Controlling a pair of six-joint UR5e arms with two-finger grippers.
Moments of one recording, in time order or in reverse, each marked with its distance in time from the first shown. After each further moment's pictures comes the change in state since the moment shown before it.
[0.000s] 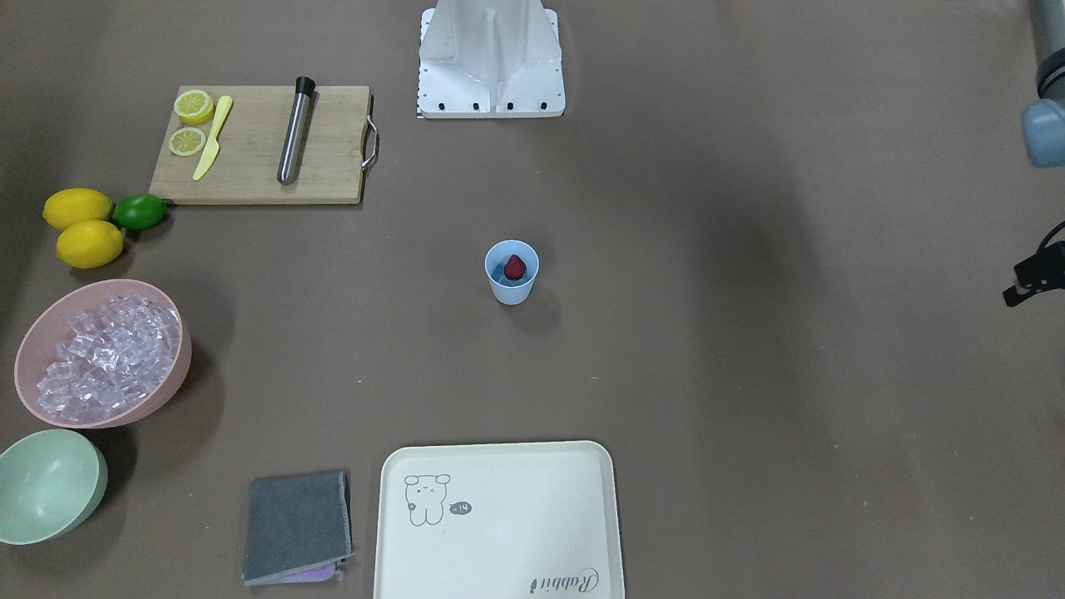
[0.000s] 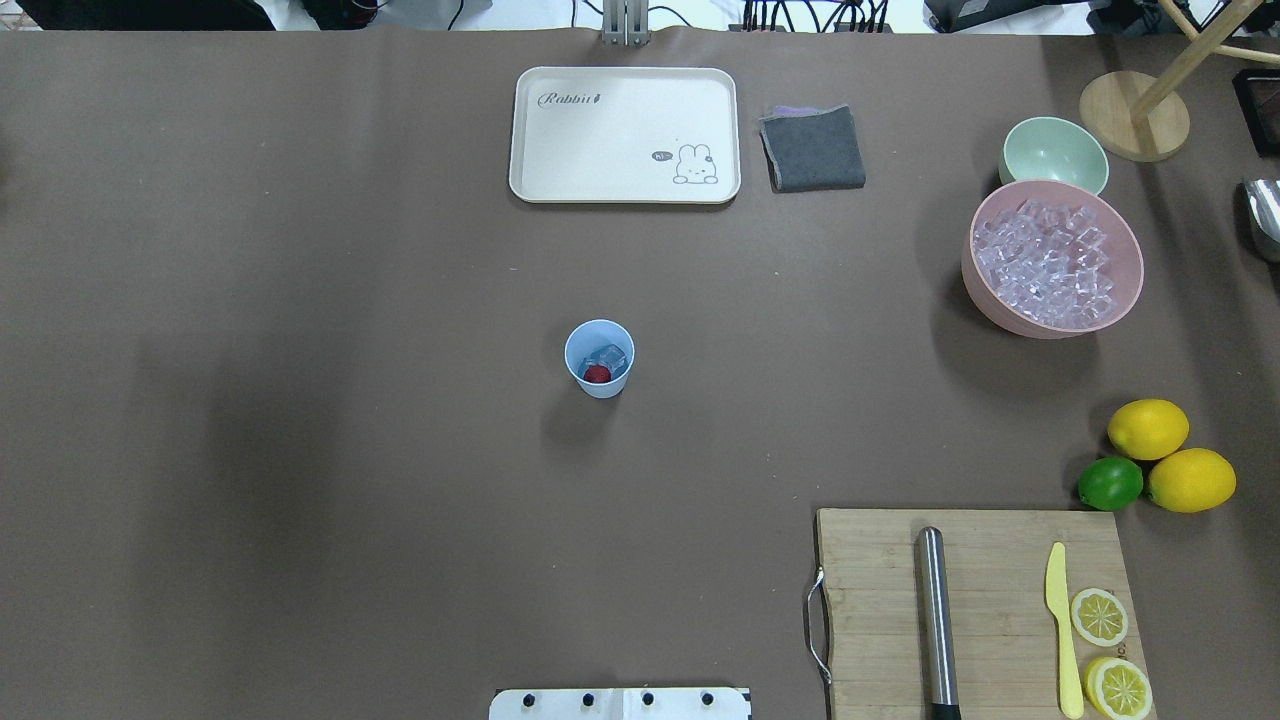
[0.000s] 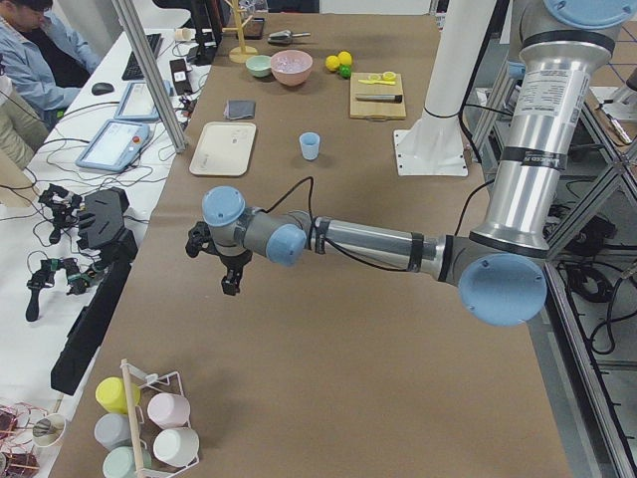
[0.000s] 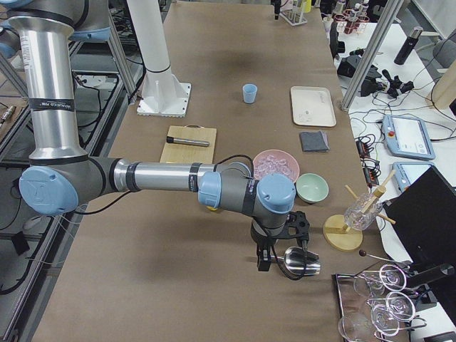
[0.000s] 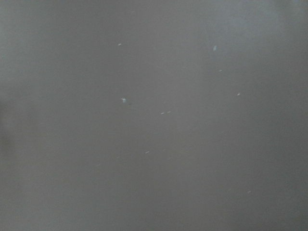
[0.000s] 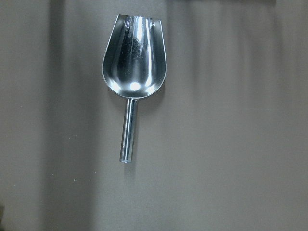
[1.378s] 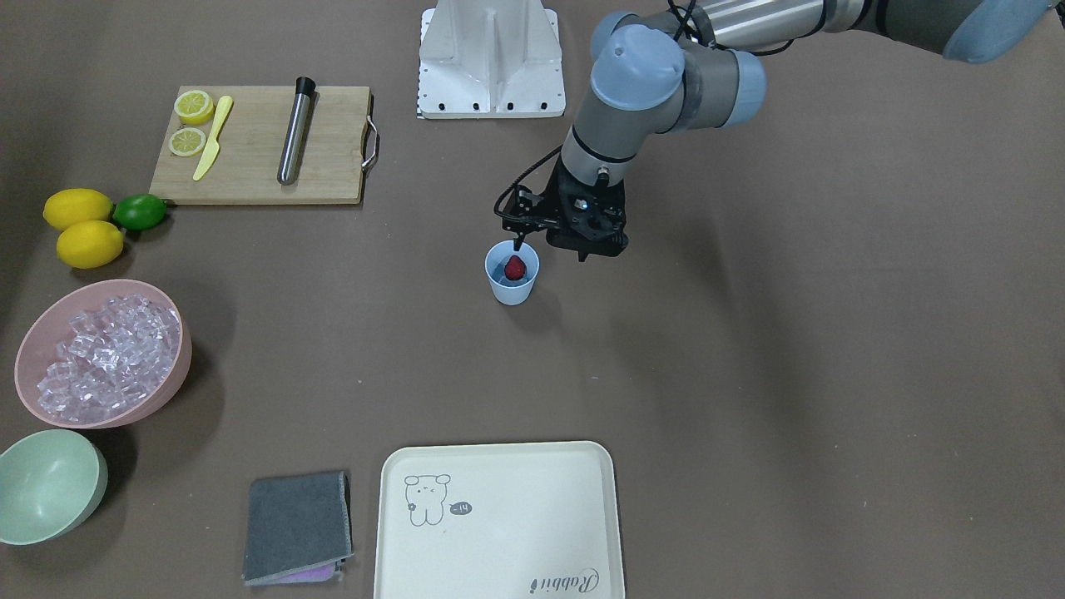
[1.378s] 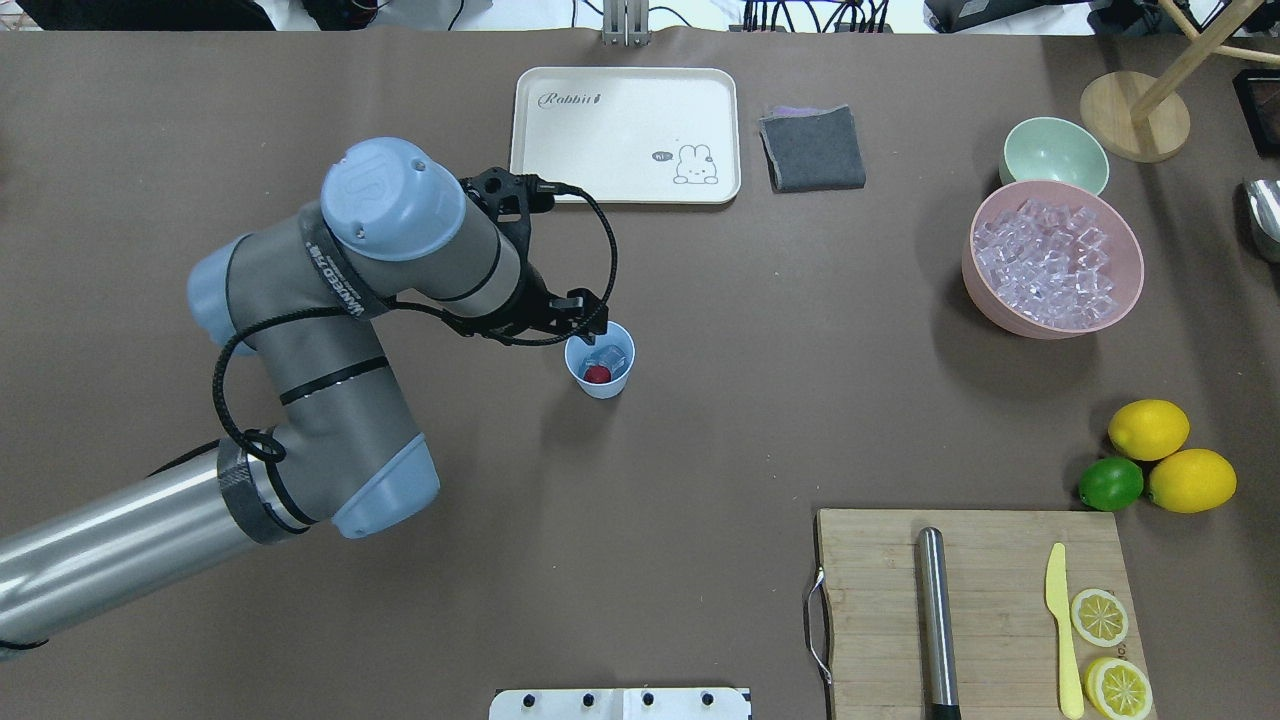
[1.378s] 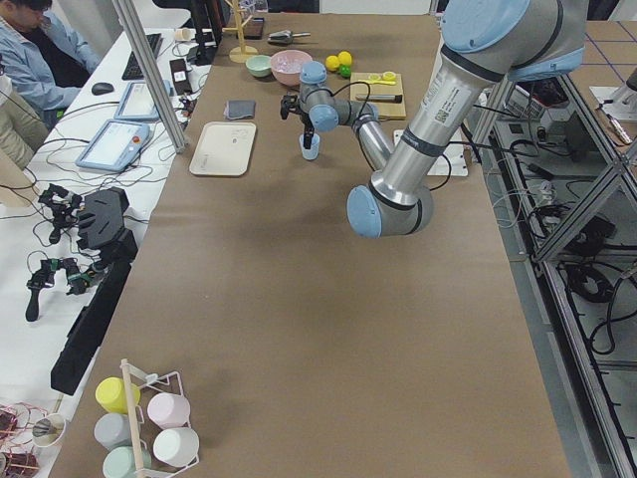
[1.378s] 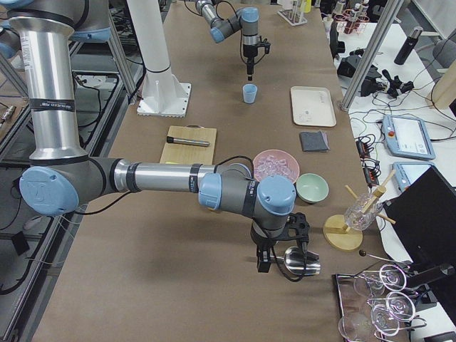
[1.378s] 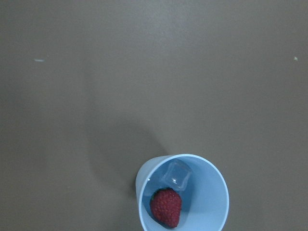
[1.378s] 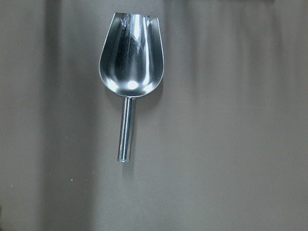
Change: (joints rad) left arm 0.792 -0.509 -0.149 0.014 0.429 -0.980; right arm 0.000 0.001 -0.015 0.004 -0.002 0.001
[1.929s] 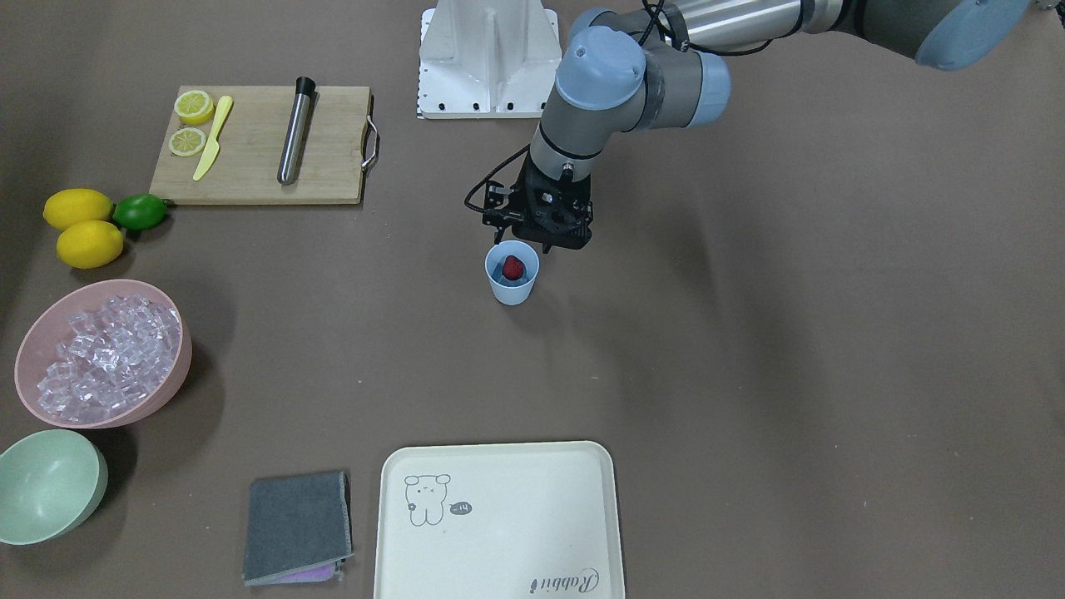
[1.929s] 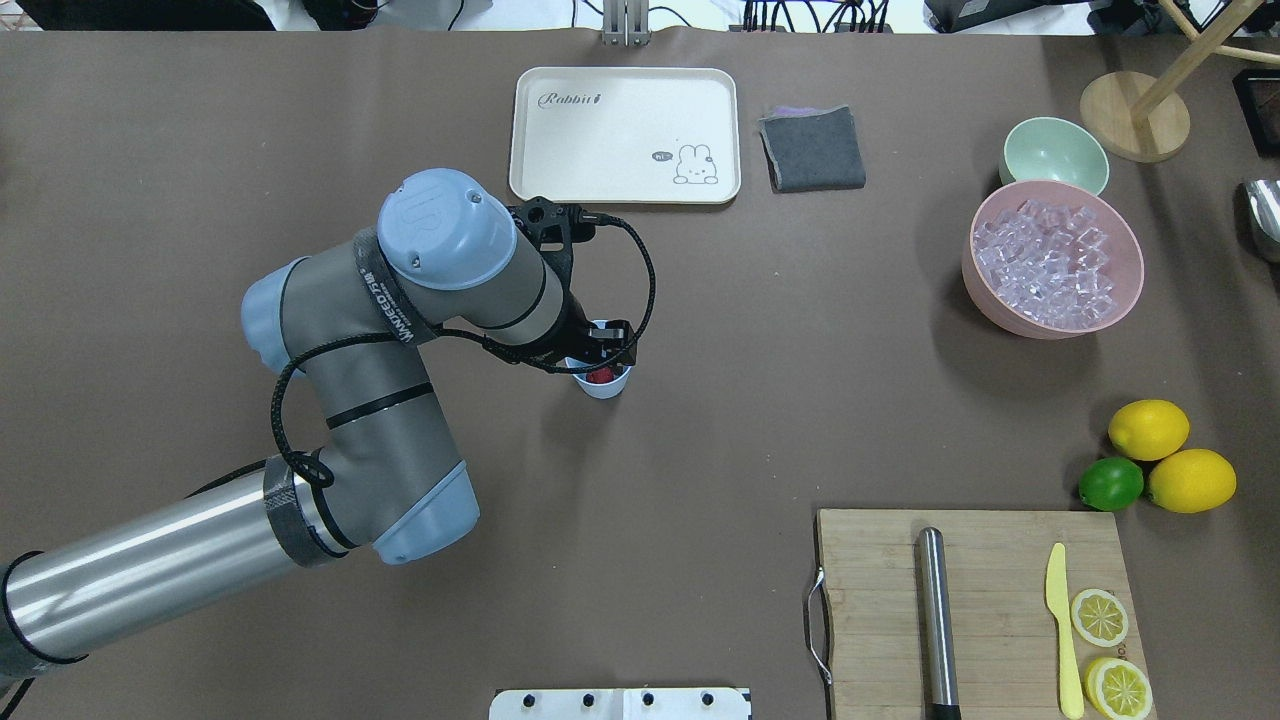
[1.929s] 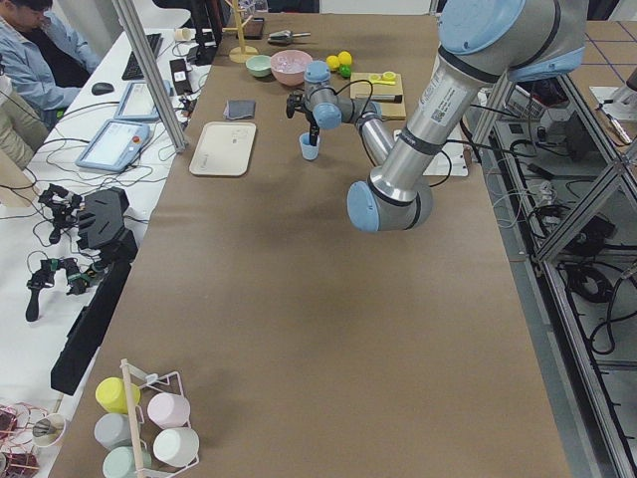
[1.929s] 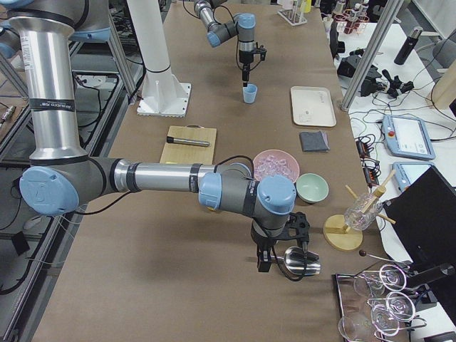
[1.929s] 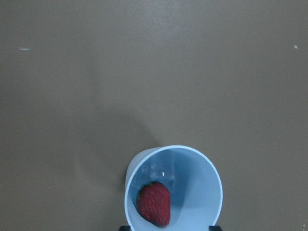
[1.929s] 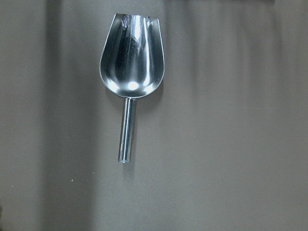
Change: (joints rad) left arm 0.079 -0.070 0.047 -0.001 0.009 -0.034; right arm 0.000 0.001 0.000 0.000 0.000 -0.004
